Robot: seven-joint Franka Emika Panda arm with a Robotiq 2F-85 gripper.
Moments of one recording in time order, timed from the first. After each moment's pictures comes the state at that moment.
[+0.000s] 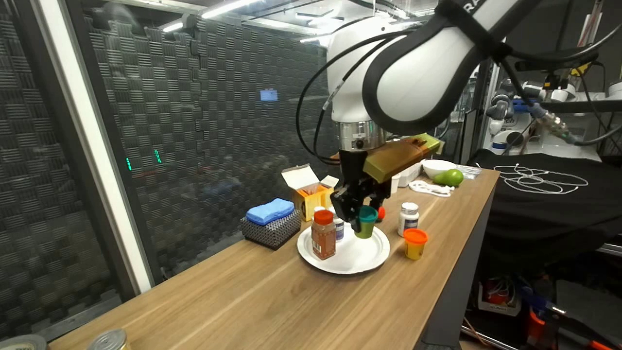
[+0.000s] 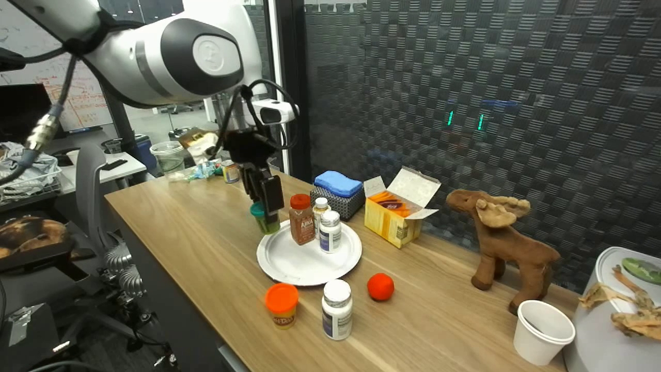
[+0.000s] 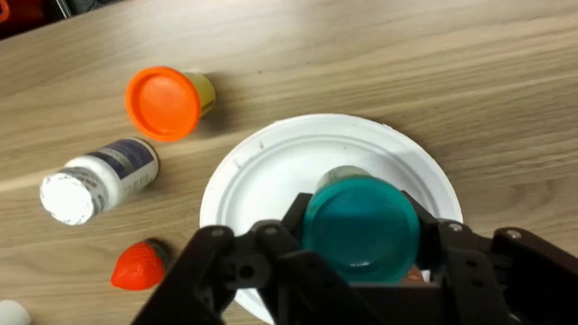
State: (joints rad) arm 0.14 0.18 -0.02 -2.23 -0.26 2.38 0.50
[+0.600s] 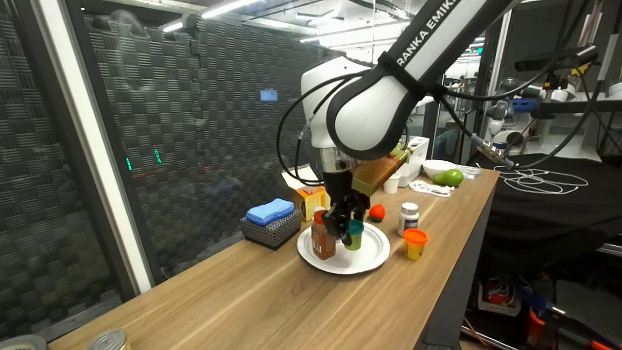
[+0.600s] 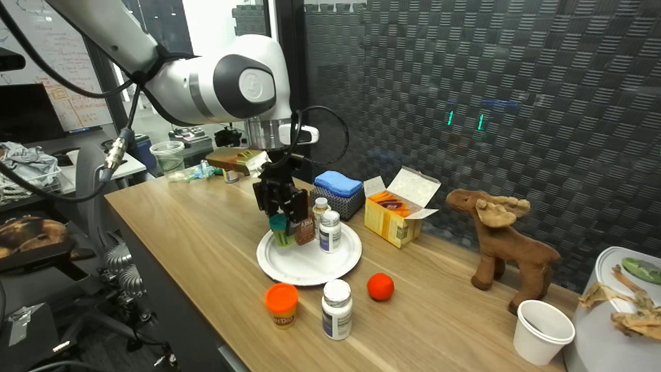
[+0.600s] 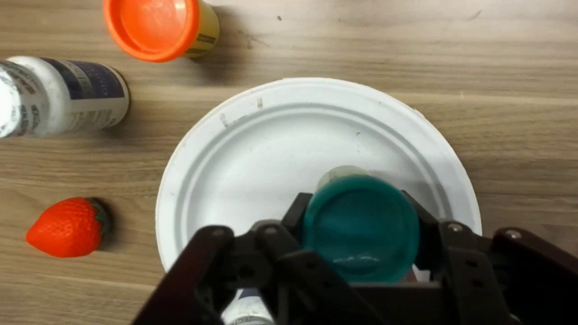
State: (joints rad) arm 0.13 0.38 -0.02 -2.05 -0.25 2.32 0.25
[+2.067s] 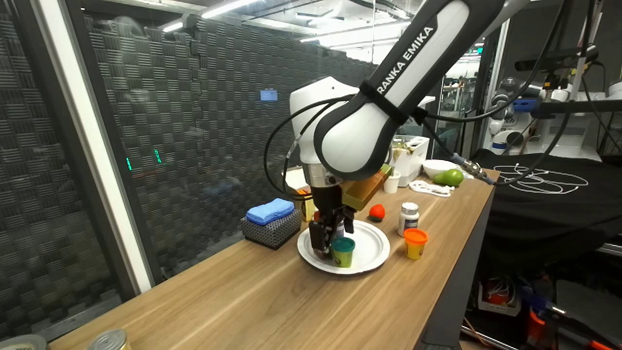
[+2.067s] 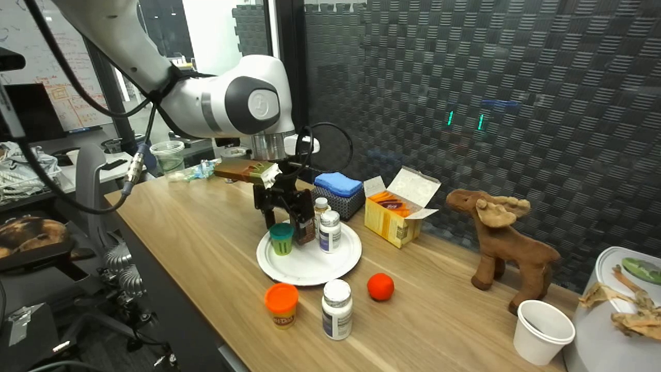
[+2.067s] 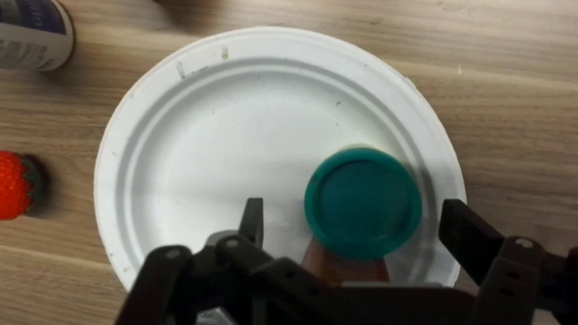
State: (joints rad) arm 0.14 0.47 0.00 -1.99 -0.25 2.37 0.19
